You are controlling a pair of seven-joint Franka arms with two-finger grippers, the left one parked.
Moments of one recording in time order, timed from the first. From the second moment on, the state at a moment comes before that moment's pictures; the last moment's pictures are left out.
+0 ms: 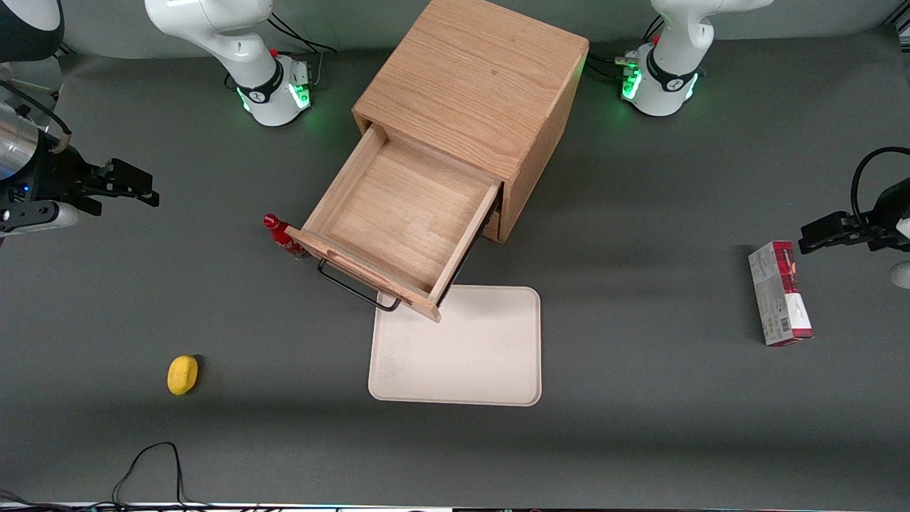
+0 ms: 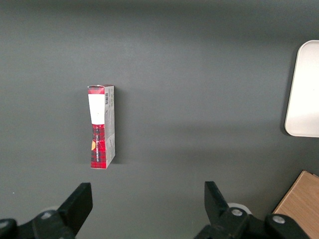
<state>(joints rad) 0.09 0.00 -0.05 -1.60 0.04 1.52 -0.06</state>
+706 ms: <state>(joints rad) 0.02 0.00 -0.03 -1.60 -0.03 1.53 -0.06</state>
